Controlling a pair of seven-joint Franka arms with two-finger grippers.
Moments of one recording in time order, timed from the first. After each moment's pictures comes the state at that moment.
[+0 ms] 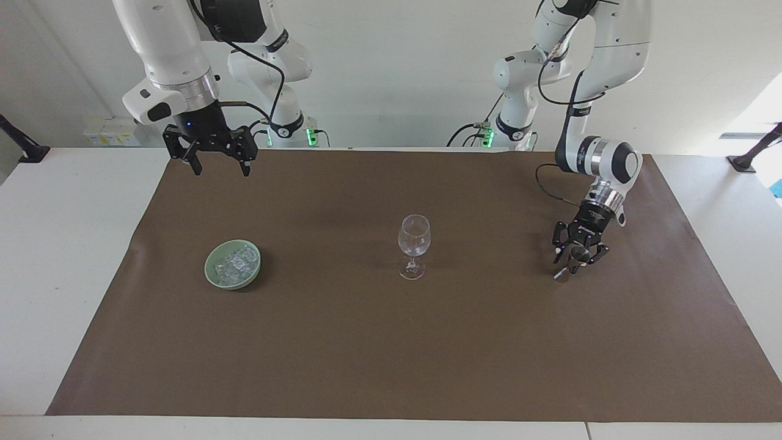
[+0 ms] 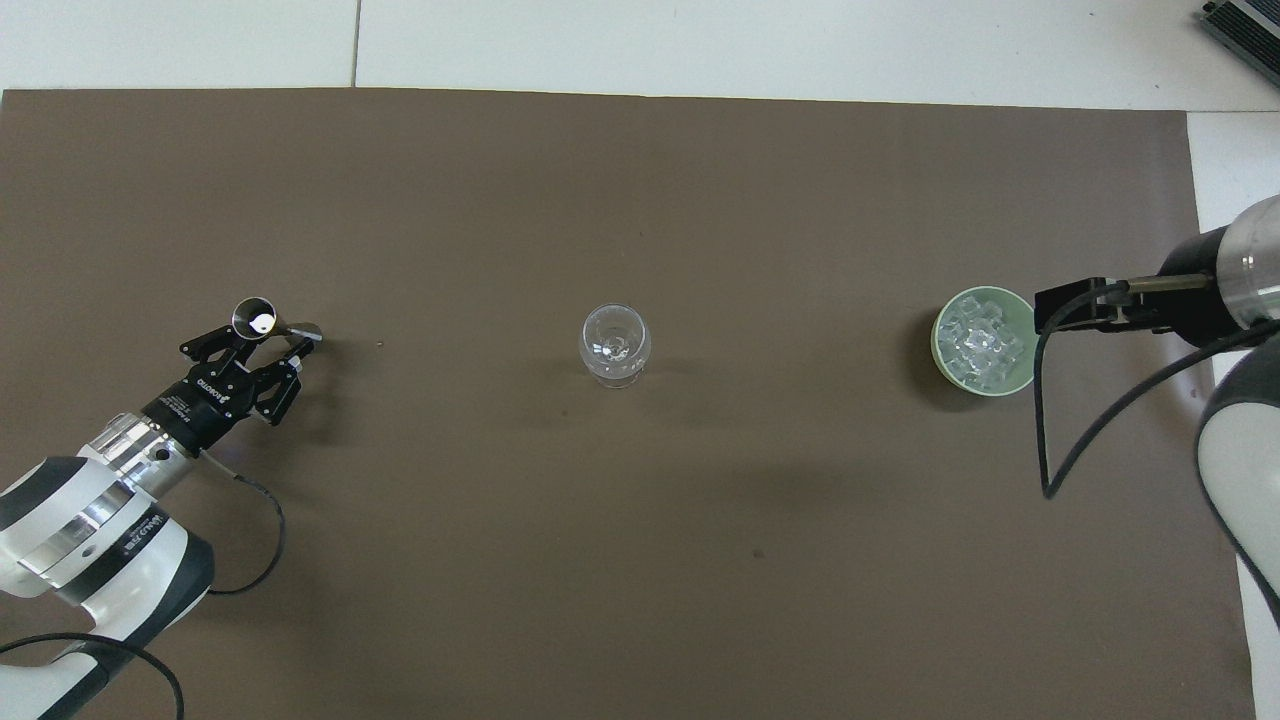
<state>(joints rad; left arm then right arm) 0.21 0.17 -0.05 -2.41 -1.99 2.27 -0.59 0.09 -0.03 -0.02 -1.63 -0.03 1.66 0.09</state>
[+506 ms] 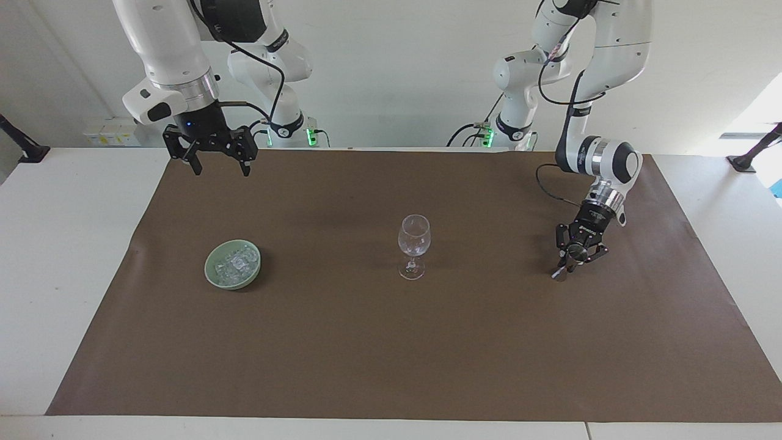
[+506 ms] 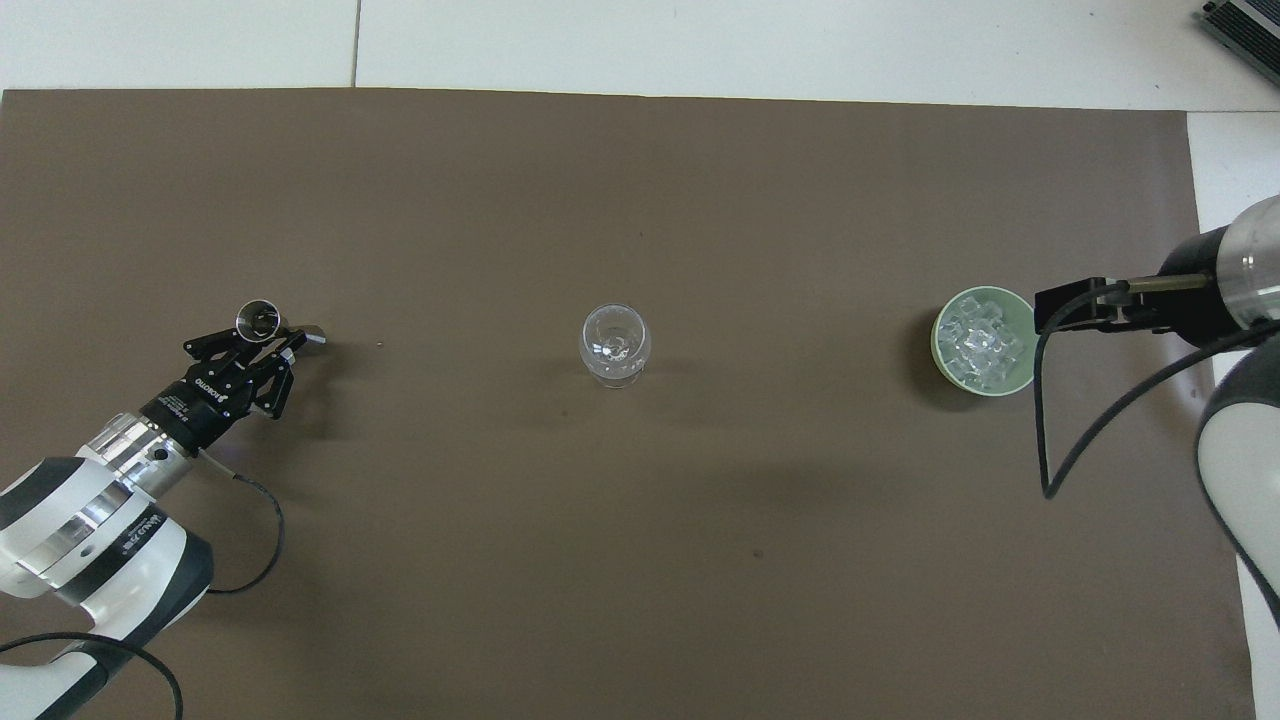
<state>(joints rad) 0.22 0.17 -0.05 -2.41 -2.00 2.27 -0.59 0.09 -0.03 -0.02 -1.63 -0.03 1.66 0.09</state>
